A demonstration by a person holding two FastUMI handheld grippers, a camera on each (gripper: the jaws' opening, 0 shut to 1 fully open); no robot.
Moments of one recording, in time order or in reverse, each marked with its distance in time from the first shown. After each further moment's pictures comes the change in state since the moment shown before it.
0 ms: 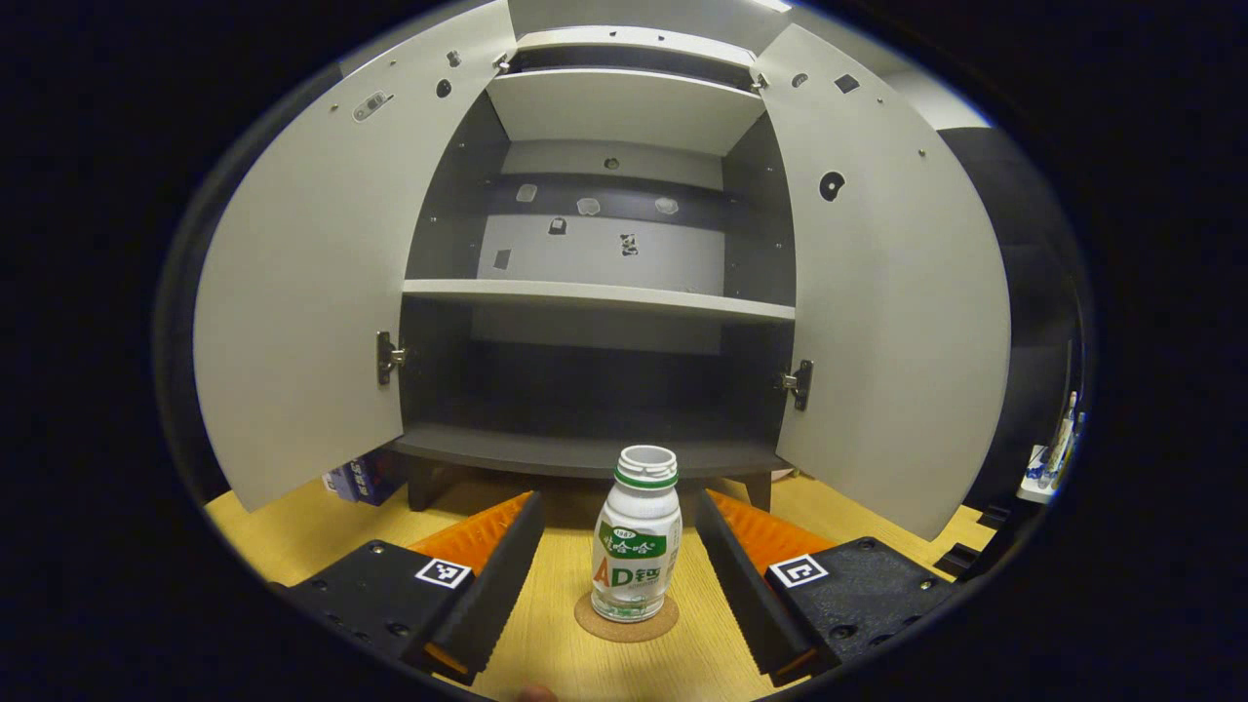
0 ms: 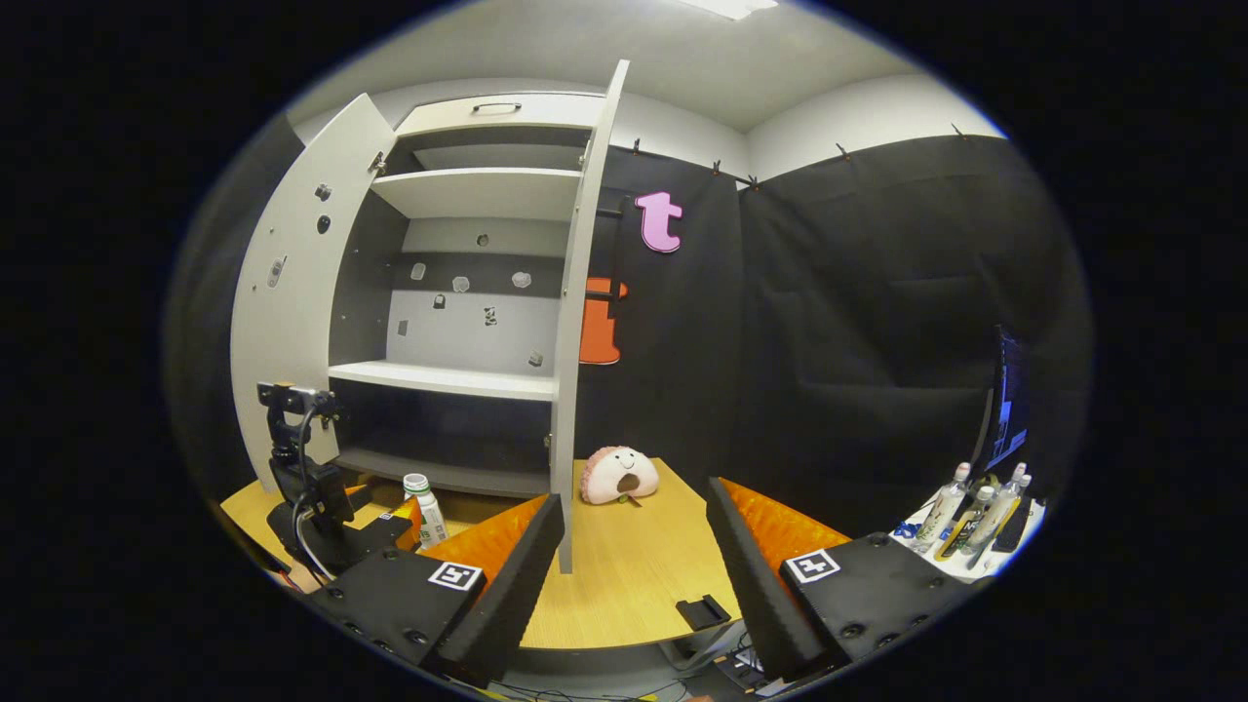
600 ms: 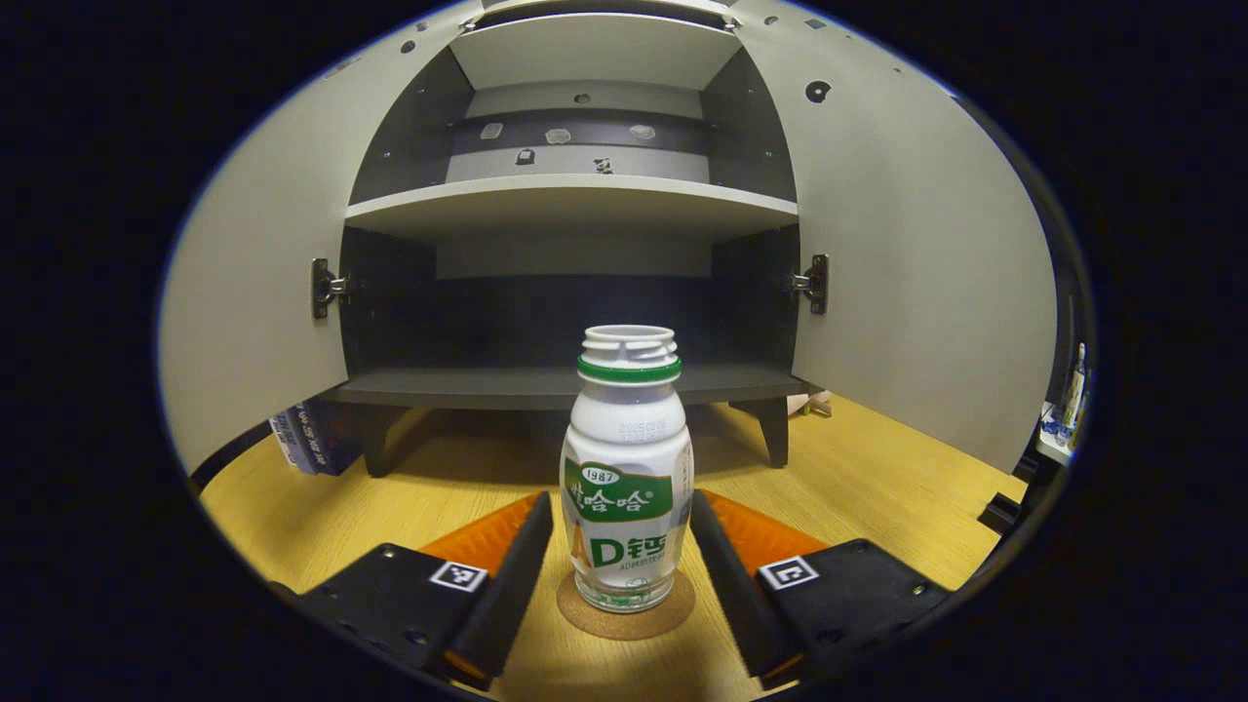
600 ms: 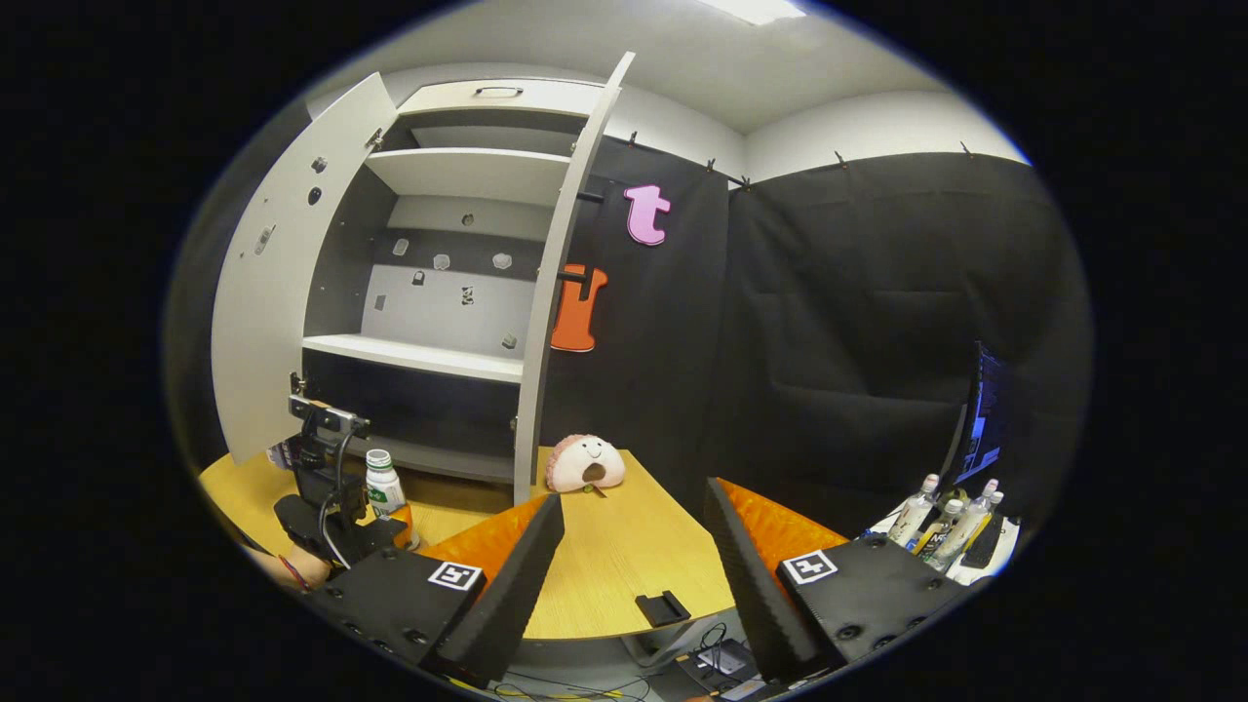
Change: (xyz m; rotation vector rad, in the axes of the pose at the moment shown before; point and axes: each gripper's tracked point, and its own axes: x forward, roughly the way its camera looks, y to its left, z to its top) left arm 0.047 -0.007 -0.062 0.076 0.123 -0.042; right arm 0.002 -0.022 -0.014 -0.062 0.028 -0.059
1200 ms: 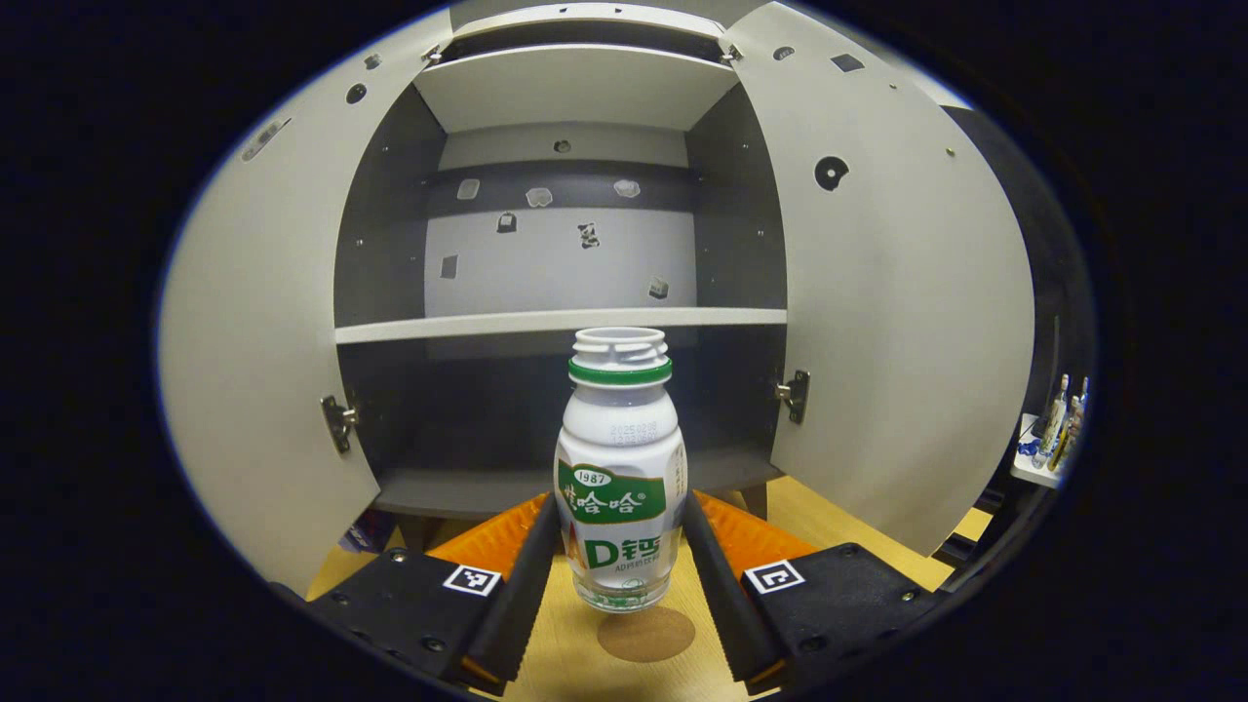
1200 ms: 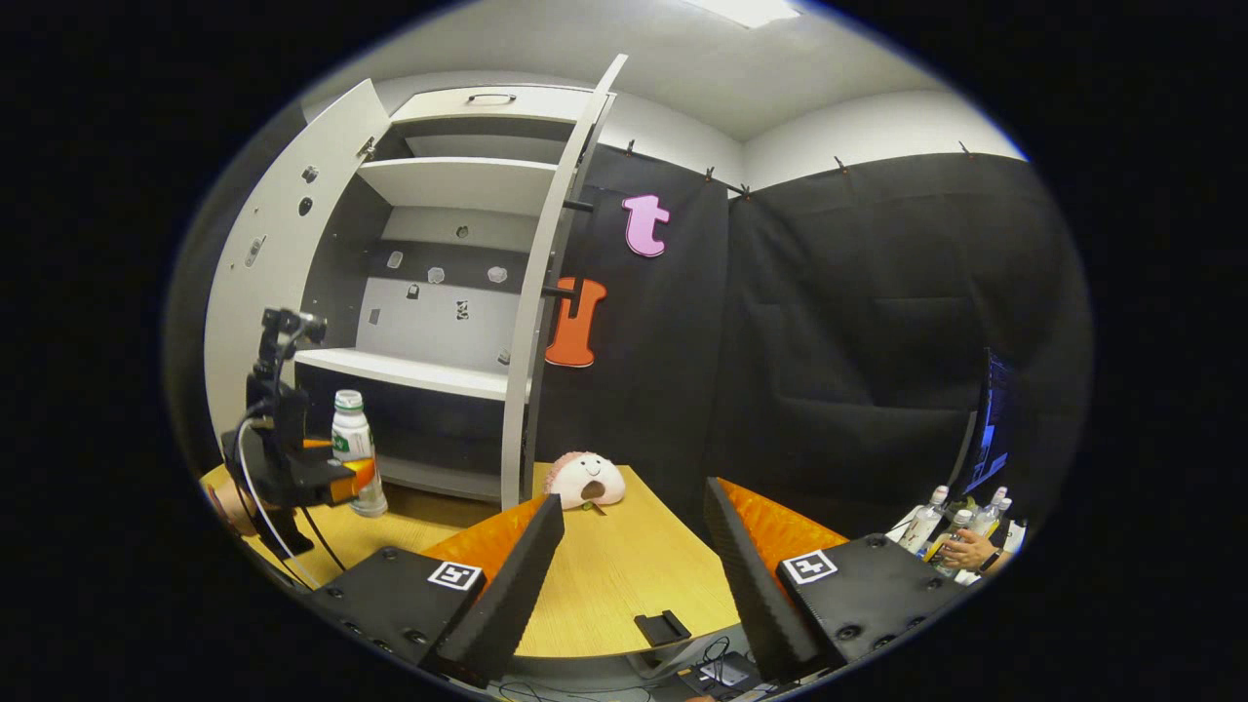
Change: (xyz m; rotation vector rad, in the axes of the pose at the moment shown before) left arm -0.031 0.020 0.150 0.055 -0.088 -0.051; right arm 0.027 0.001 0.018 0.025 -0.050 0.016
